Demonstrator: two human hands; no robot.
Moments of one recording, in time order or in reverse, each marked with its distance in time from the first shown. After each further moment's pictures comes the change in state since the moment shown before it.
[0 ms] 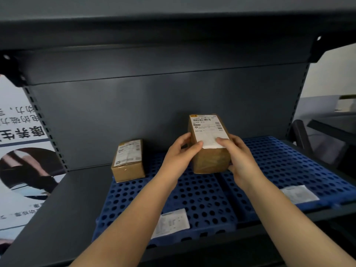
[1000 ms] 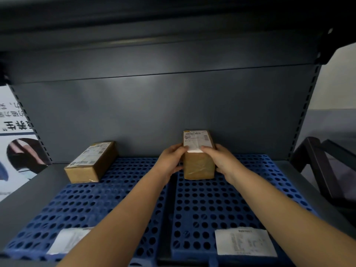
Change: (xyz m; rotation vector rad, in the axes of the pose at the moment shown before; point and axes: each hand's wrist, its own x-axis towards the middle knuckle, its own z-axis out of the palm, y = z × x) left_hand 0.107 -0.034 0.116 -0.076 0.246 -0.311; right_hand 0.139 -0.007 -0.101 -0.322 -0.352 0.168
